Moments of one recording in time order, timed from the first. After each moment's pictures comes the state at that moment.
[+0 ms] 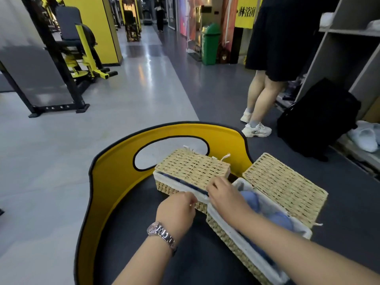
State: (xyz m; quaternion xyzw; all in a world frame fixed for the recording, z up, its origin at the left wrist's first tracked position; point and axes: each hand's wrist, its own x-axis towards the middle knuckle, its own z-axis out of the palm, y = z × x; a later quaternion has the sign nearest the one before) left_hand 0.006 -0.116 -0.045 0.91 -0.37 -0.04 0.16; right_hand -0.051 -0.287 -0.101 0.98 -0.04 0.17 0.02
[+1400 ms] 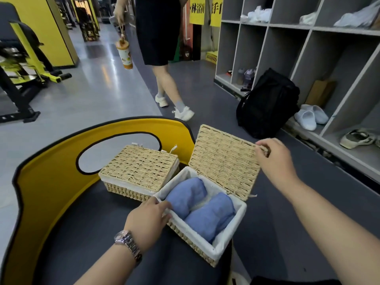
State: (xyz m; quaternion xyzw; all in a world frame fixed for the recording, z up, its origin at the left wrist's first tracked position) left_hand -0.056 -0.154 -0.078 0.88 -0.46 -0.04 0.09; right_hand -0.225 -0.442 -0.006 0.83 -0.37 0.36 -0.23
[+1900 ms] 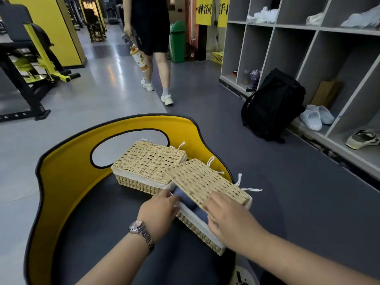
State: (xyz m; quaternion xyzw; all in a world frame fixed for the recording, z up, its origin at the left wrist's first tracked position) left_hand -0.061 -0.146 -0.076 0.87 -0.48 -0.03 0.09; right_hand -0.232 -0.278 -0.048 0.98 -0.06 0.14 -0.09
